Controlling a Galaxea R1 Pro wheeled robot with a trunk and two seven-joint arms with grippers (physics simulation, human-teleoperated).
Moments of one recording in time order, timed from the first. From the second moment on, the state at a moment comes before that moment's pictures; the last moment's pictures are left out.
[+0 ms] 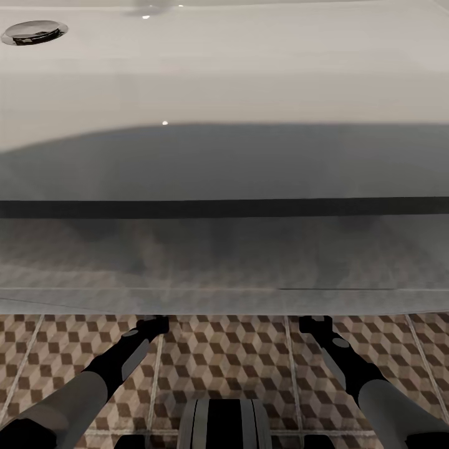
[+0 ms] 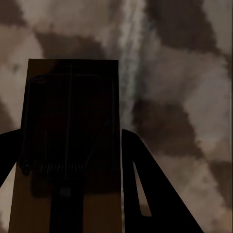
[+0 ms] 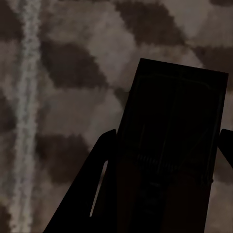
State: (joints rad) left arm -0.75 0.09 -0.42 -0.47 0.55 0.07 0.10; right arm -0.72 -0.13 0.13 -0.42 -0.15 -0.13 0.04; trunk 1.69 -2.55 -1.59
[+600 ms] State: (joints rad) left arm -0.75 0.09 -0.42 -0.47 0.55 0.07 0.10; right arm -0.72 -0.13 0.13 -0.42 -0.15 -0.13 0.04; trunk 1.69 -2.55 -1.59
